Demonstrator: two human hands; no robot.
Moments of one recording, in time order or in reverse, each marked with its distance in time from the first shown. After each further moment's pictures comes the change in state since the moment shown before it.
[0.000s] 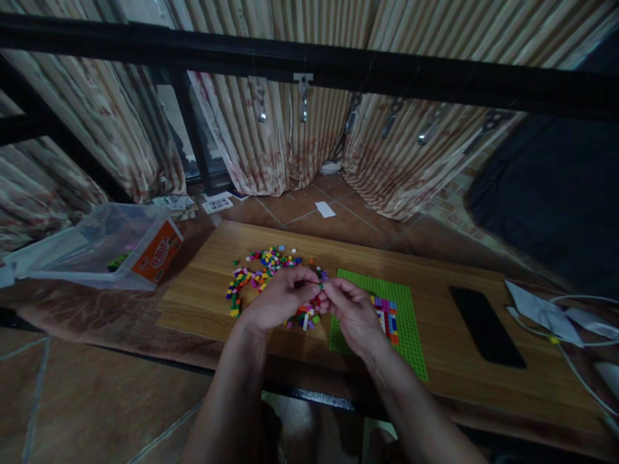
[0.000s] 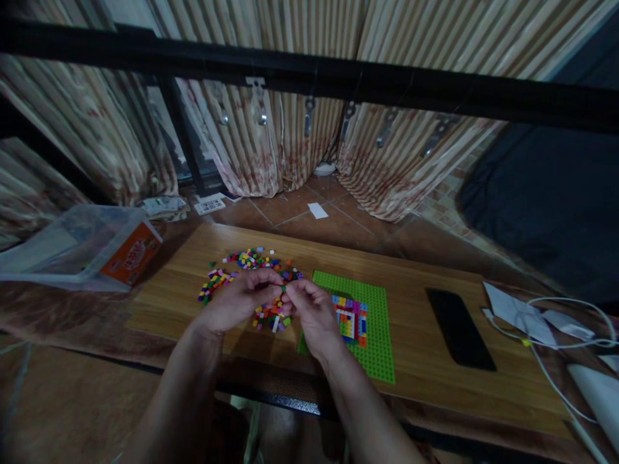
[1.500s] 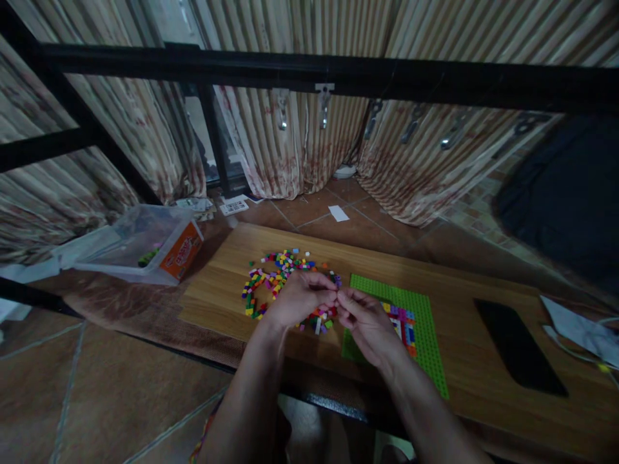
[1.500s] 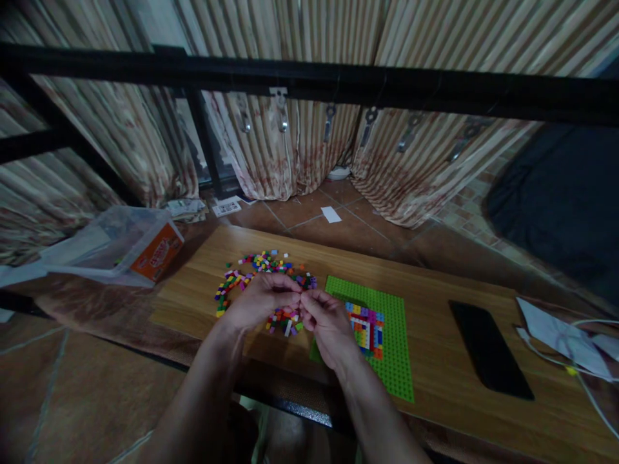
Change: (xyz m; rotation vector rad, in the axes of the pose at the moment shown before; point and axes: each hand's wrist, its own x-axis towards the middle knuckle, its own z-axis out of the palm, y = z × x) left_hand 0.006 -0.012 0.007 -0.203 0.096 -0.121; right_hand 0.000 0.003 -0.005 0.123 -0.027 0.157
